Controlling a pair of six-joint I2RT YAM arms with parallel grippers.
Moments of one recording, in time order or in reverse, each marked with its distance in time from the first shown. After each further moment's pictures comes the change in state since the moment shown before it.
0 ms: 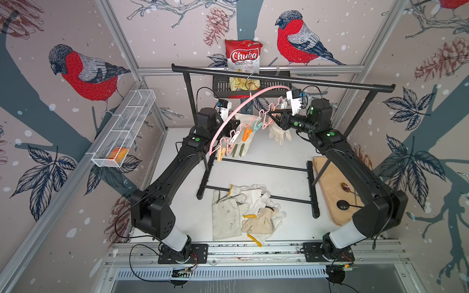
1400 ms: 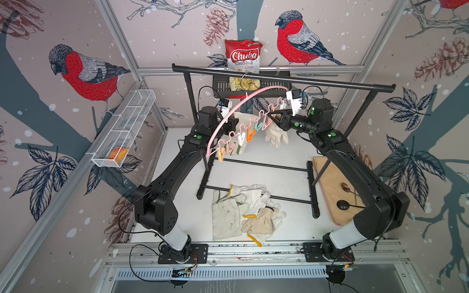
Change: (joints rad) left arm 0.005 0.056 0.042 0.007 -0.052 0.074; right arm 0.002 -0.015 -0.003 -0.001 -0.040 0.000
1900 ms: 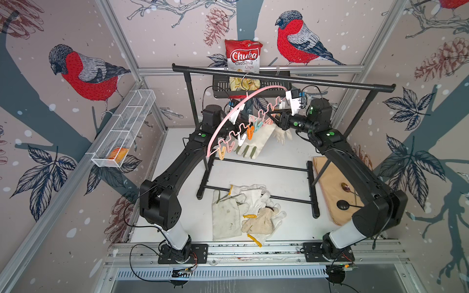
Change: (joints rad) left arm -0.035 0.057 0.042 0.053 0.420 0.041; right arm 0.002 0.023 0.016 -0.008 0.032 -0.003
